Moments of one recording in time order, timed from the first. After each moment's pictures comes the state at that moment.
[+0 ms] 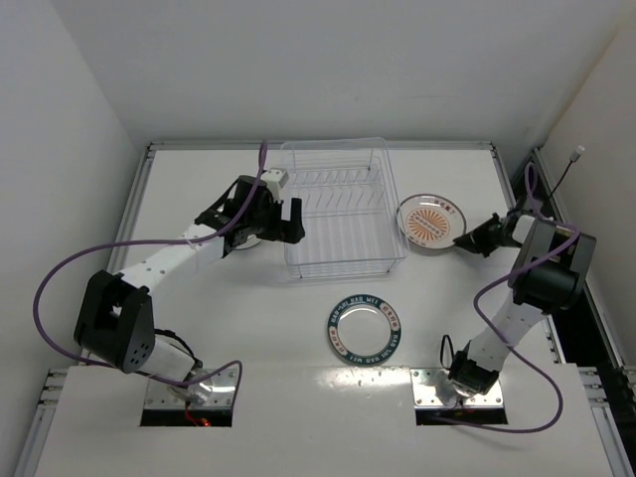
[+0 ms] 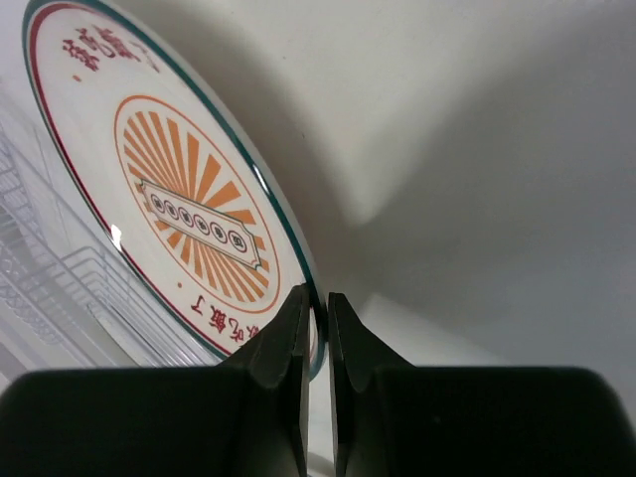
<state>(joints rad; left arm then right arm) -0.46 1.45 1.05 -0.27 0.11 -0.27 -0.49 1.91 1.04 -0.29 -0.51 0.60</state>
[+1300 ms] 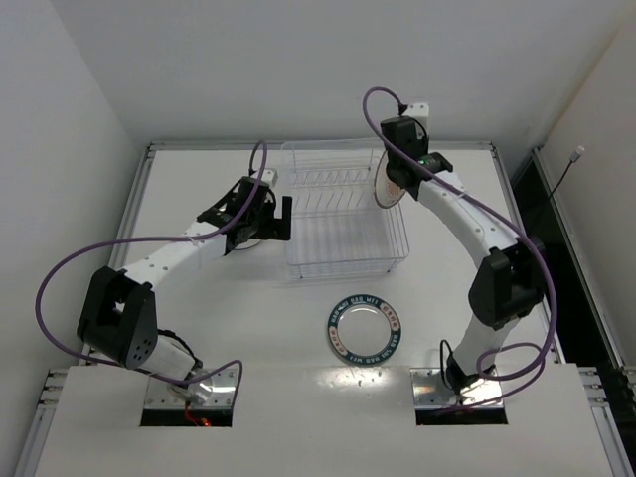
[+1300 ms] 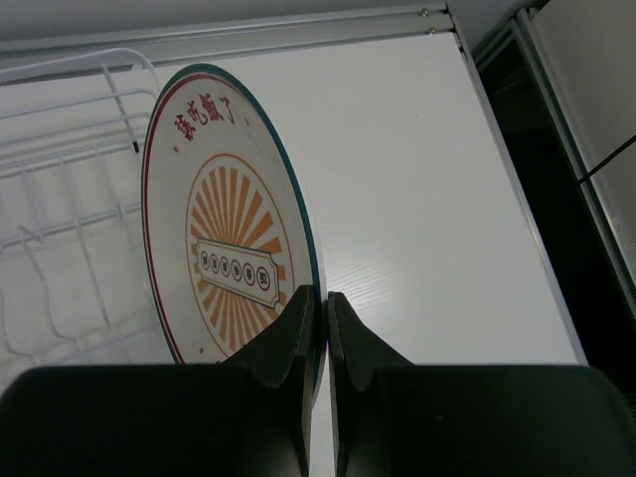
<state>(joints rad) -0.46 1.48 1.07 -0.34 -0.15 -0.30 0.36 1.75 1.58 -0.47 0.71 0.21</state>
